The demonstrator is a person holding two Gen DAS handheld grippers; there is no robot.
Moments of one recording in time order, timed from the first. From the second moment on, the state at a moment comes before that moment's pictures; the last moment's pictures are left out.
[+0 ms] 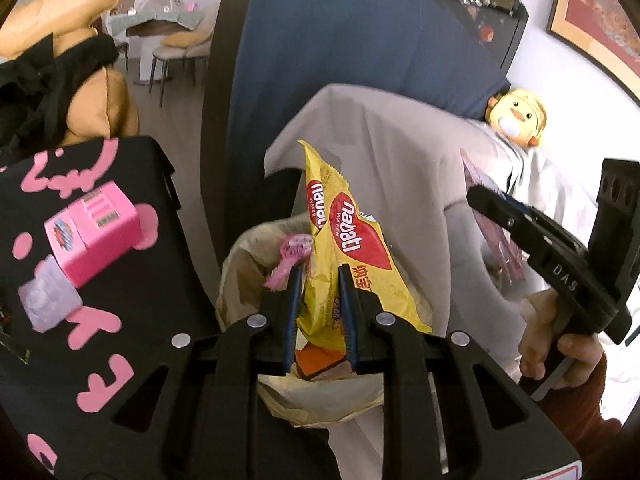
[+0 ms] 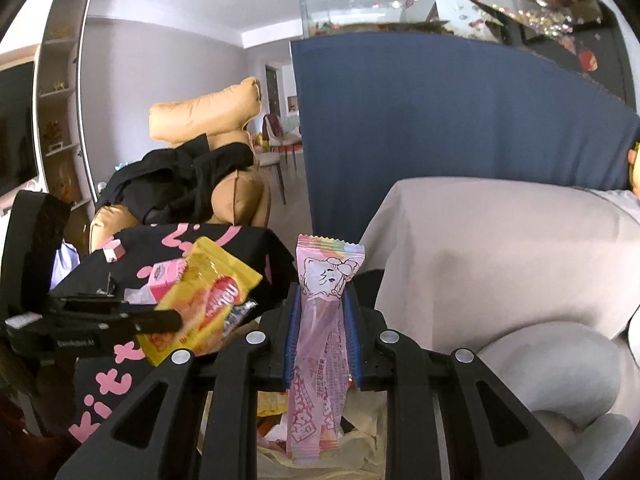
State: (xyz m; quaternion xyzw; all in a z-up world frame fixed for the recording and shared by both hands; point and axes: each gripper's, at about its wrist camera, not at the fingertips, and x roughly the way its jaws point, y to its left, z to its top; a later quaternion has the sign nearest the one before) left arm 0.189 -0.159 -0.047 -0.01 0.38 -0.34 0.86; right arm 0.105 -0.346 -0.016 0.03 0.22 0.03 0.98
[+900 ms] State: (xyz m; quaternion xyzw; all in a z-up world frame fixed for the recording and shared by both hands) left arm 0.225 -0.168 -0.103 -0.03 0.43 -0.34 0.84; right arm 0.148 -0.325 -0.068 0.05 0.30 0.06 0.95
